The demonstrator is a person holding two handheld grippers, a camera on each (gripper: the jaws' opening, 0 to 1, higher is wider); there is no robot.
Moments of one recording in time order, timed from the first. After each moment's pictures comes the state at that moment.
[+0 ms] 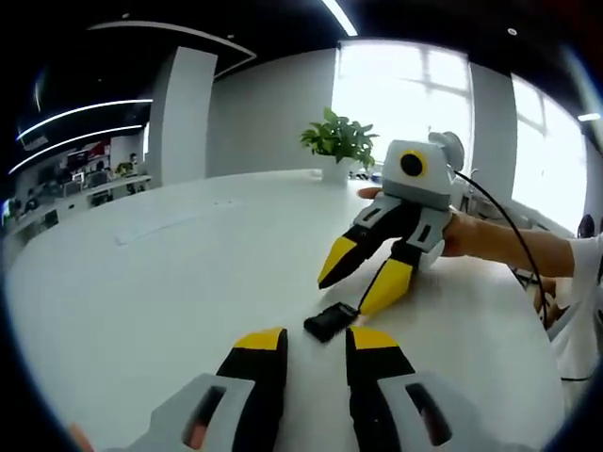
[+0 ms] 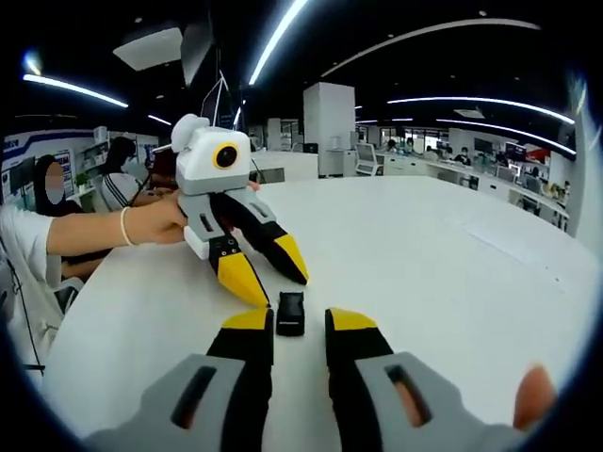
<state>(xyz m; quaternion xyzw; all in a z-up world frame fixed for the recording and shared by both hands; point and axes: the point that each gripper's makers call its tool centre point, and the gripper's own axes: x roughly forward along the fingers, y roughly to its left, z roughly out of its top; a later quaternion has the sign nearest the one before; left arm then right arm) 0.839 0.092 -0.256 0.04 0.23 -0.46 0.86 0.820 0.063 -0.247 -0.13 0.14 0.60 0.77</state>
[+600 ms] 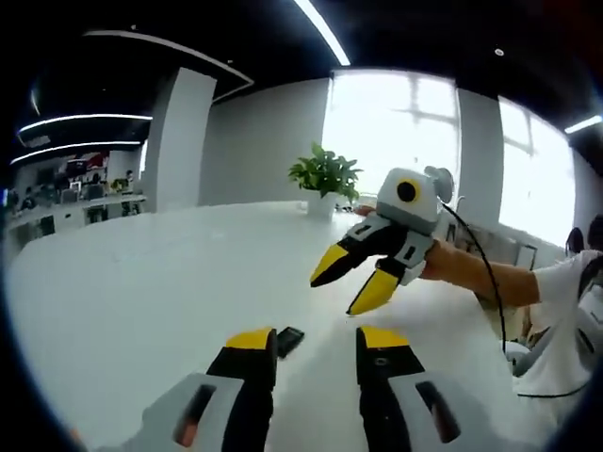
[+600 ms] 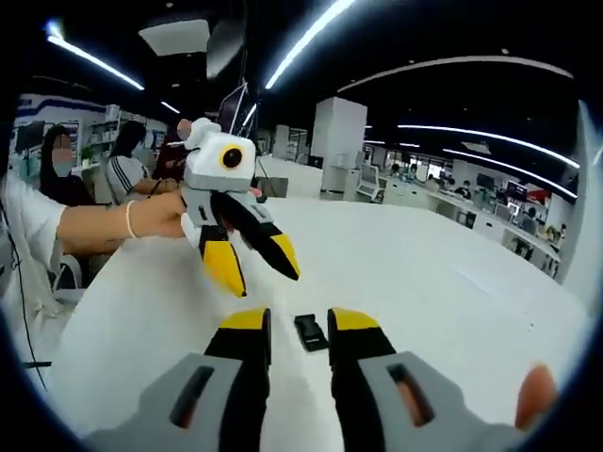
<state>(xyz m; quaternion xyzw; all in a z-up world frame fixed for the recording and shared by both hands) 0.788 0.095 -0.204 -0.02 0.15 -0.49 0.86 0.781 0.050 -0.195 -0.19 0.05 0.60 0.78</state>
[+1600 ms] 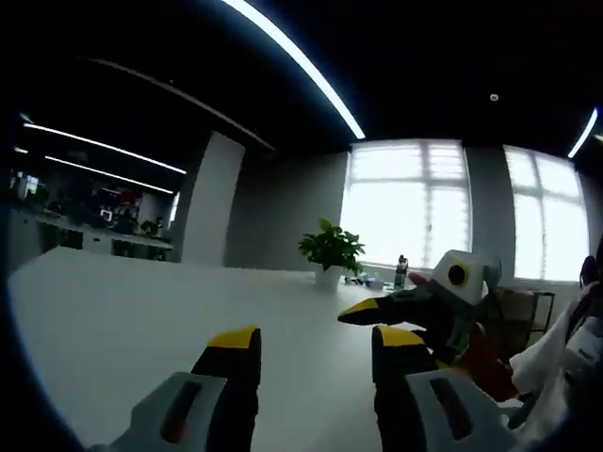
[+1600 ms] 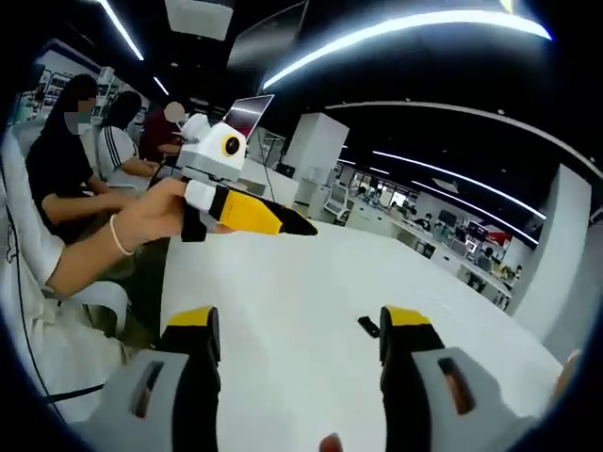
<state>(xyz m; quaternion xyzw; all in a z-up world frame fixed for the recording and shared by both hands) 0.684 0.104 -0.149 -0.11 0.02 -0.42 0.90 0.664 0.044 -0.176 -0.24 -0.01 0.51 0.83</state>
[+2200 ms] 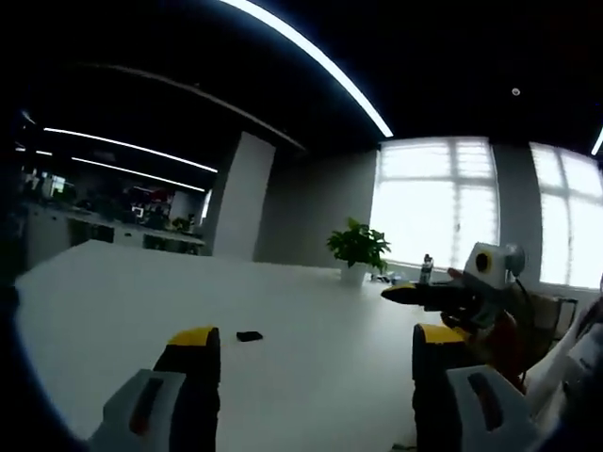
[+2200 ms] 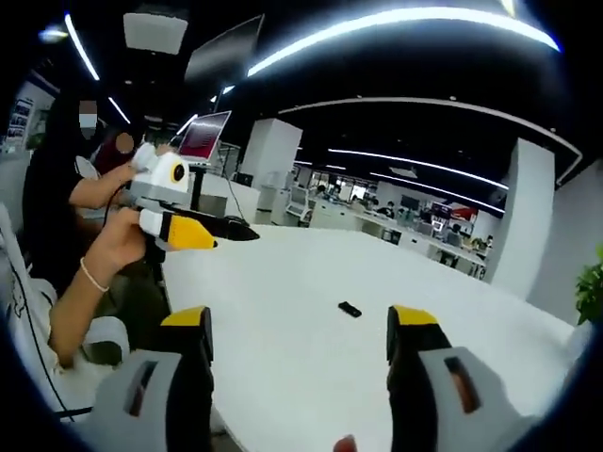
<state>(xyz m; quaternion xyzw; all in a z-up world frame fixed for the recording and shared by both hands) 0.651 0.122 -0.163 -0.12 0.04 -0.35 0.93 0.644 -0.001 -0.160 -0.16 0.01 0.43 0.89</state>
